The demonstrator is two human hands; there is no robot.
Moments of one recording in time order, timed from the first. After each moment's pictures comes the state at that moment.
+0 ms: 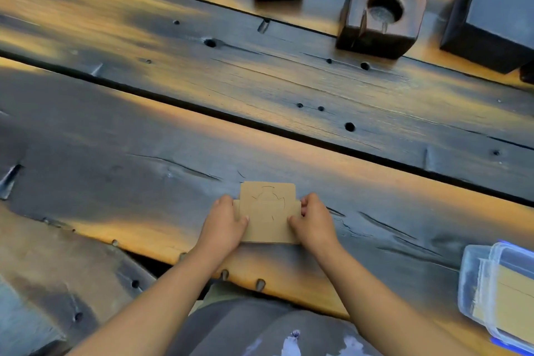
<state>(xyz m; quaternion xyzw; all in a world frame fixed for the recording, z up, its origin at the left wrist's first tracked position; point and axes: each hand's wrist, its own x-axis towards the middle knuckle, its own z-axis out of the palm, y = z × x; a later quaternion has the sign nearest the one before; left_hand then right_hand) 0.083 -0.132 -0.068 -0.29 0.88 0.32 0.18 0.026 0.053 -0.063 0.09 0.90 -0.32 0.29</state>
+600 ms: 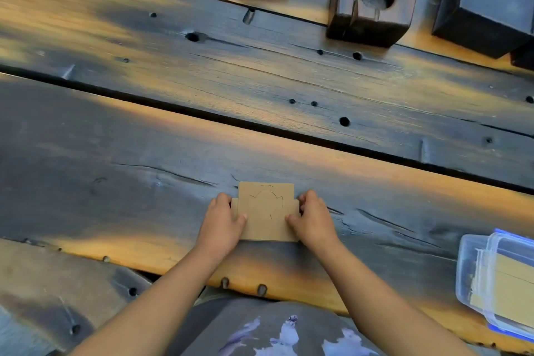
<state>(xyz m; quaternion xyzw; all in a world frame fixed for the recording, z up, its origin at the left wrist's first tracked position) 0.067 -0.141 -0.083 -0.26 0.88 0.35 0.19 0.013 0.052 -0.078 0.10 0.90 -0.30 0.30</state>
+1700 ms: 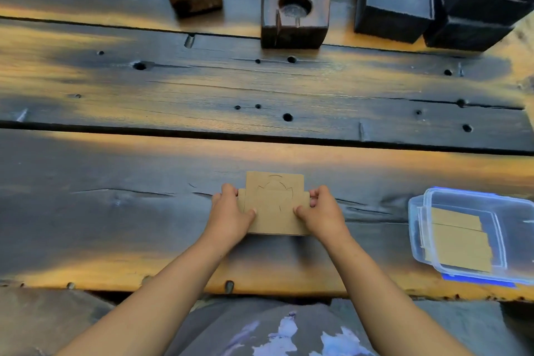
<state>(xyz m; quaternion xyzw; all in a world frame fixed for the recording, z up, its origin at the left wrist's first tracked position) 0.043 -0.038 -0.033 -0.23 0.87 0.38 0.22 0.029 0.157 -0.037 0.23 0.85 -0.42 0.21</state>
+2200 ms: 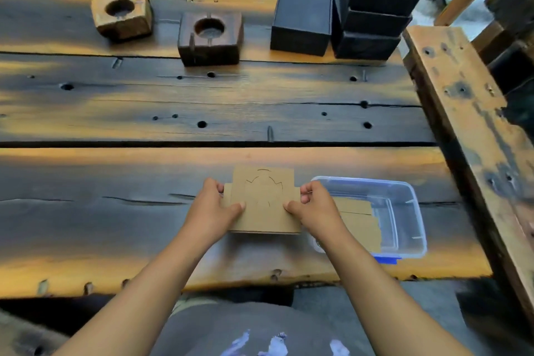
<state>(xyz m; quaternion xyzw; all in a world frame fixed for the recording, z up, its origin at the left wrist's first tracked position) 0.065 0.172 0.034 -0.19 0.88 0.40 0.16 0.063 0.381 0.017 0.23 0.80 -0.52 0.16</state>
